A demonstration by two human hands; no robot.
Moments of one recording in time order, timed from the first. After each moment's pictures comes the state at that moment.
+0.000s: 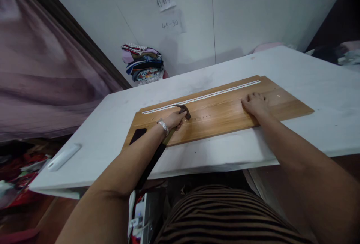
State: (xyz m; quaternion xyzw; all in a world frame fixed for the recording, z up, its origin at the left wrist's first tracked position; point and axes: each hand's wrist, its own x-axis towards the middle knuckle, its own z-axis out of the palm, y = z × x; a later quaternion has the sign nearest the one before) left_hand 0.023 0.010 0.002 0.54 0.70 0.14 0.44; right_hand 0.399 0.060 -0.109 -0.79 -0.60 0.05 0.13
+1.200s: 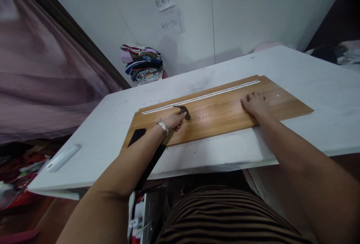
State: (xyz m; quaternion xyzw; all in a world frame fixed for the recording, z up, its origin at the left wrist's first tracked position) left_hand 0.023 0.010 0.001 0.53 0.71 0.14 0.44; right_hand 0.396 0.057 -0.104 -0.79 -0.60 0.05 0.13
